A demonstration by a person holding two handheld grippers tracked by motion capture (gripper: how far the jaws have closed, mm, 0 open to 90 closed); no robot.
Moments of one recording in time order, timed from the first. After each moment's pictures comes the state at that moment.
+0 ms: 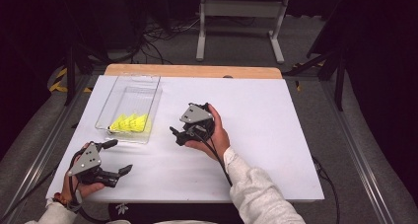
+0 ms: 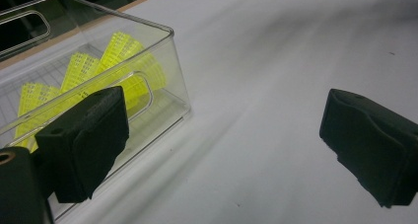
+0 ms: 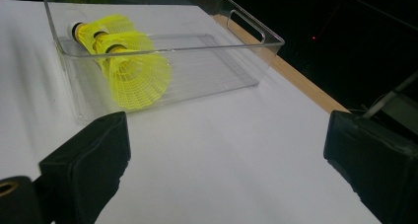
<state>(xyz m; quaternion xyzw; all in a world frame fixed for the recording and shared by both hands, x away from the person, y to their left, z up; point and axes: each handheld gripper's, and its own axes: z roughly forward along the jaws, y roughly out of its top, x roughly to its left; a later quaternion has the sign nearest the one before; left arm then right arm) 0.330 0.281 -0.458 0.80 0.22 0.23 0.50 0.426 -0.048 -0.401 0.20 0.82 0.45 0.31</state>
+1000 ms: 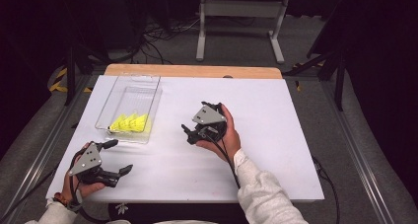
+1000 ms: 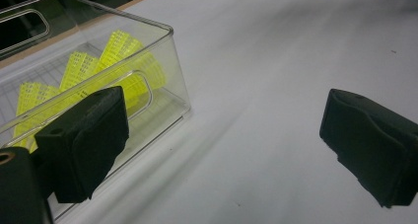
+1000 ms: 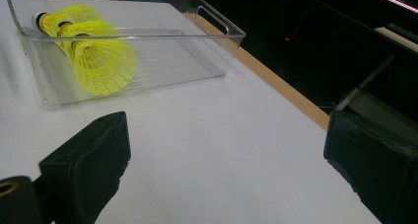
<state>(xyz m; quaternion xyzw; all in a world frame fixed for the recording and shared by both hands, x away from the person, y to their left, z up) 0.330 0.281 -0.459 0.80 0.22 0.23 0.50 0.421 -0.079 -0.399 0.22 0.80 0.44 0.34</state>
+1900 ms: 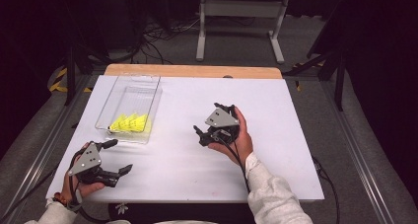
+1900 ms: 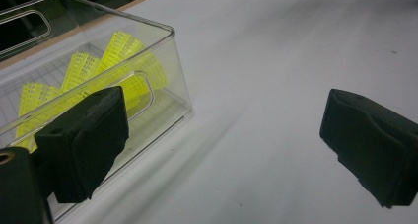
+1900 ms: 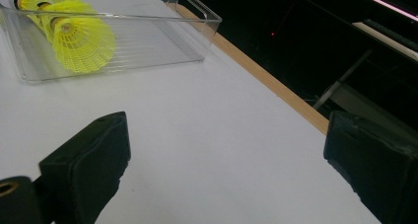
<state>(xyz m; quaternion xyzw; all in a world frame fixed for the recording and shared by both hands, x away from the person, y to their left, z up) 0.330 0.281 -0.459 0.80 0.22 0.23 0.50 0.411 -0.110 -0.397 0.23 0.80 0.43 0.36</state>
